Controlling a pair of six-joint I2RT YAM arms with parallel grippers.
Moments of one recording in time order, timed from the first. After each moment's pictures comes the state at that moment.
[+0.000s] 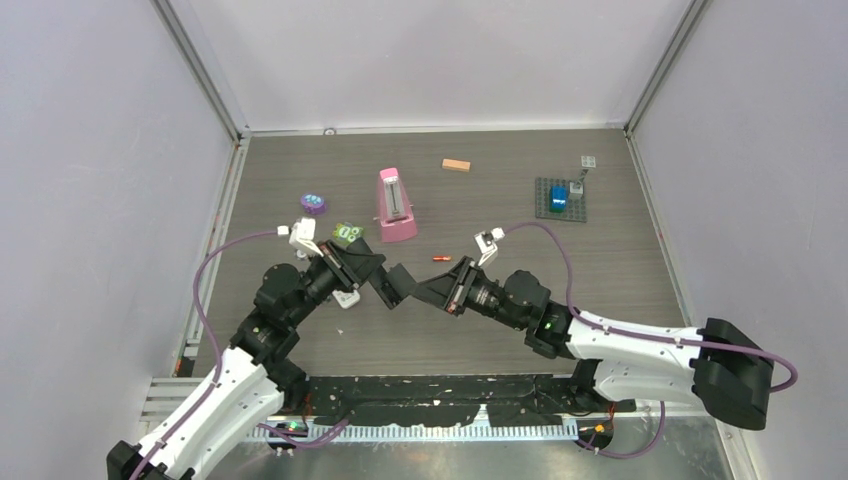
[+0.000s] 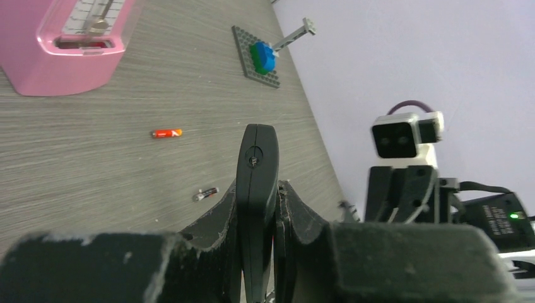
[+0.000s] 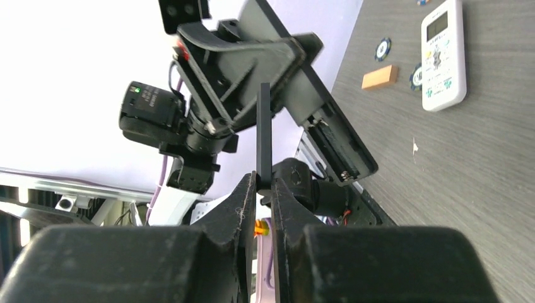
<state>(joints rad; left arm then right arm) -0.53 0.55 0.40 0.09 0.15 -0.90 1.06 1.07 0.44 0.63 -0.04 1.26</state>
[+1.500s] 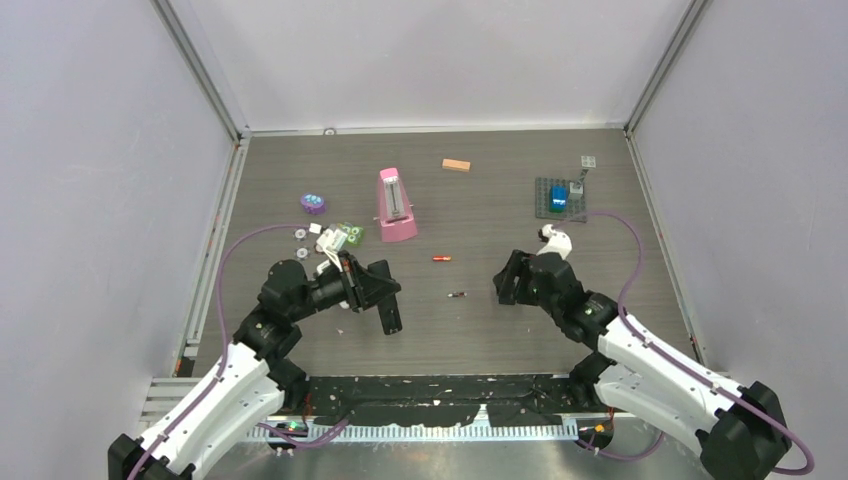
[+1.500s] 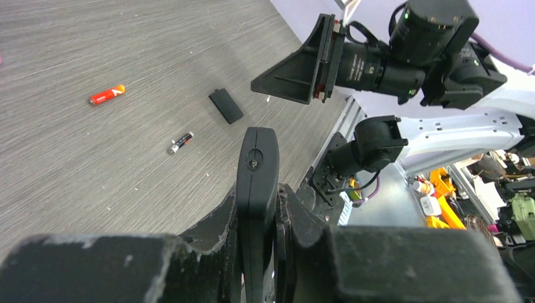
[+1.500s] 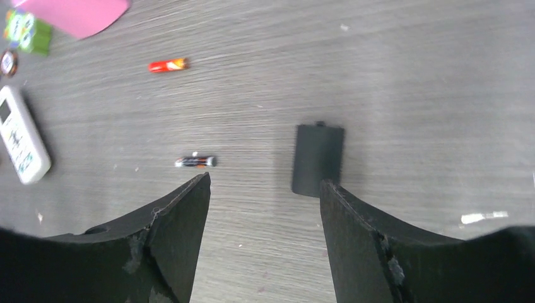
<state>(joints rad) -0.53 0.60 0.40 0.07 0.53 -0.63 0.64 0.79 0.42 -0.30 0.27 0.75</state>
